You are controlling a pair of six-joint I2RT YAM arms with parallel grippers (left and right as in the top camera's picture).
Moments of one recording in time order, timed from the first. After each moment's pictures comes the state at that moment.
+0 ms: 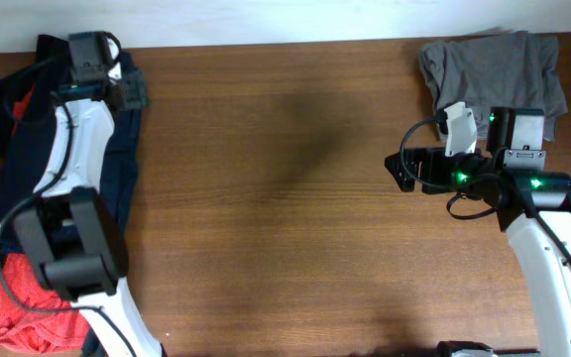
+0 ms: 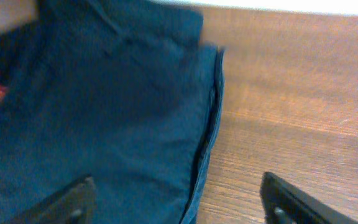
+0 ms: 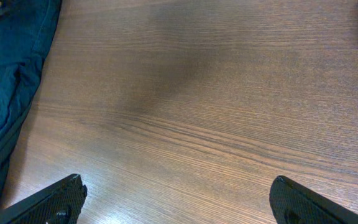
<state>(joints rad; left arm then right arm) 0.13 2.13 1.77 -0.52 -0.16 0.03 -0.09 1.29 1.15 -0.80 -0.52 0.00</state>
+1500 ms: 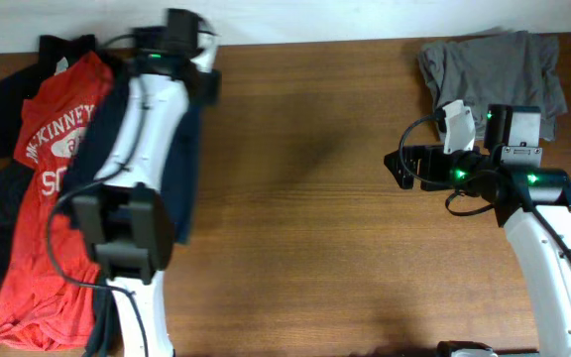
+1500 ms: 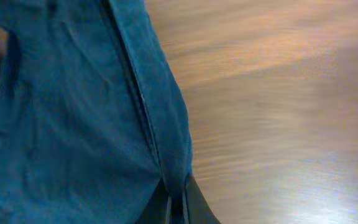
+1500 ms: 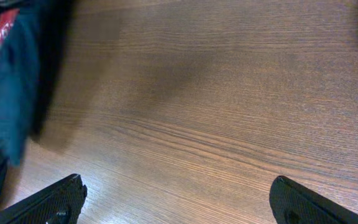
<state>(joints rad) -0.18 2.22 2.07 -0.89 -0.10 0.12 -0.09 1.32 1.15 -0.78 -0.52 0.00</state>
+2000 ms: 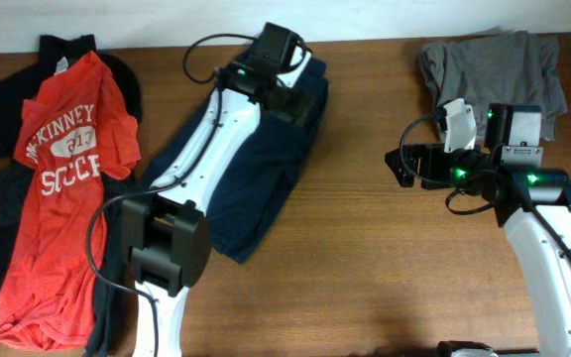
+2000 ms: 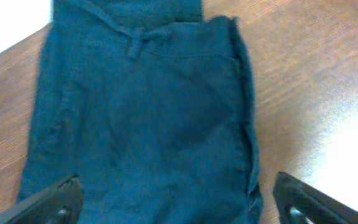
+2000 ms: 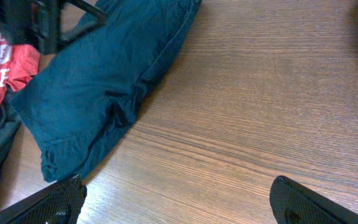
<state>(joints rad) -0.44 2.22 2.10 -0.86 -0.05 0.10 -0.09 1.32 1.15 -0.76 -0.50 0.00</state>
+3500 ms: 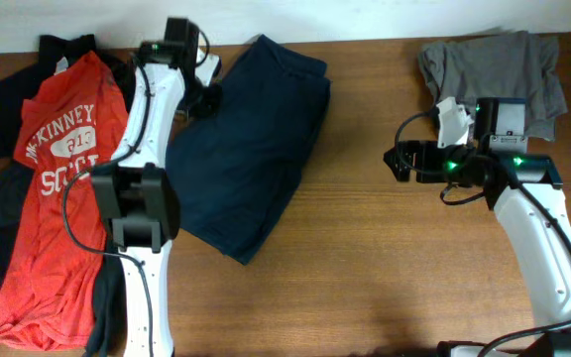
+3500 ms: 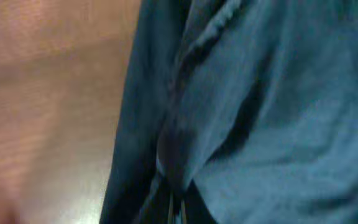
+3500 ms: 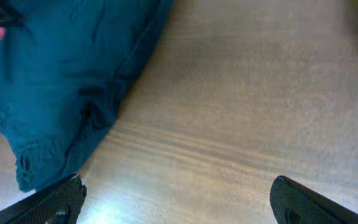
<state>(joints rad) -0.12 2.50 2.44 -1.24 0.09 0.12 -0.09 1.43 1.15 -0.71 -0.46 0.00</state>
